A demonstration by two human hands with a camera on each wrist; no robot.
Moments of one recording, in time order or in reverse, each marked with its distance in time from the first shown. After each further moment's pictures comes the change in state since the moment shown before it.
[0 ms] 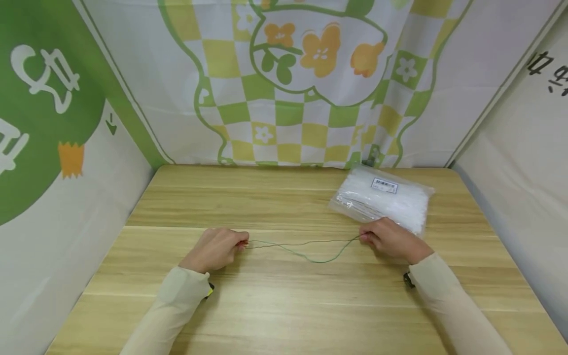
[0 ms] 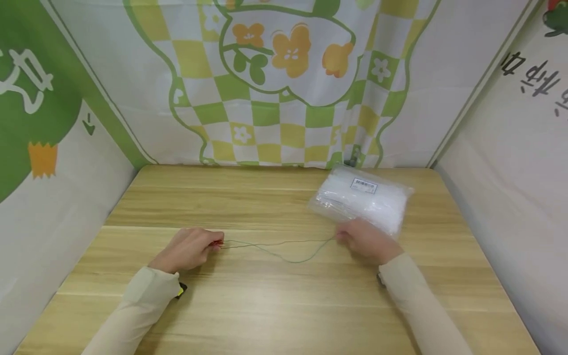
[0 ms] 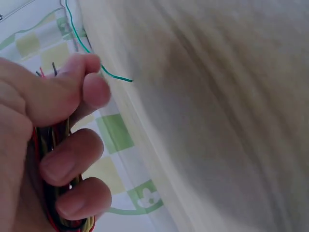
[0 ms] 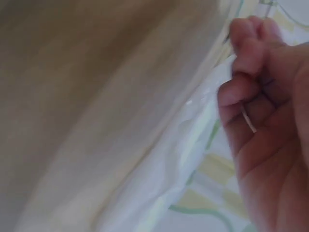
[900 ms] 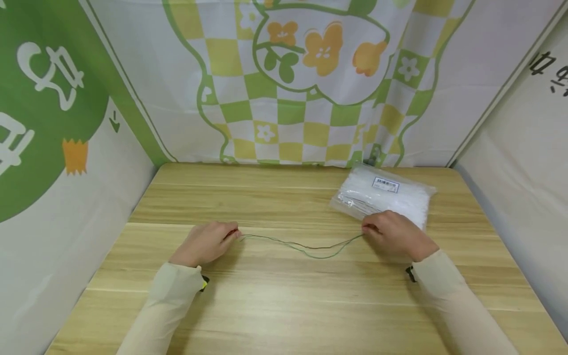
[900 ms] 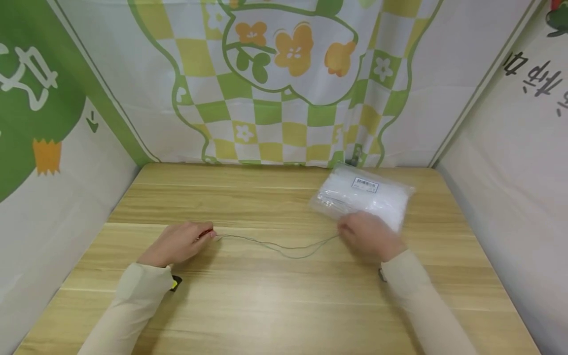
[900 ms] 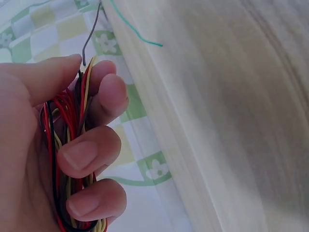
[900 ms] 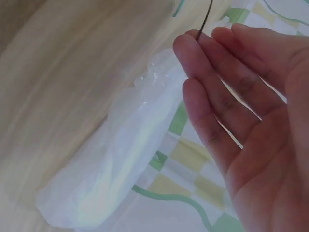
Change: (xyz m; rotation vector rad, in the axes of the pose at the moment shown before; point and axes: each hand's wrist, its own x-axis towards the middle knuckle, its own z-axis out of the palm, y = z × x) left_hand -0.009 -0.011 -0.020 -0.095 -0.039 -0.163; right_hand 0.001 -0.029 -0.026 -0.136 0.020 0.130
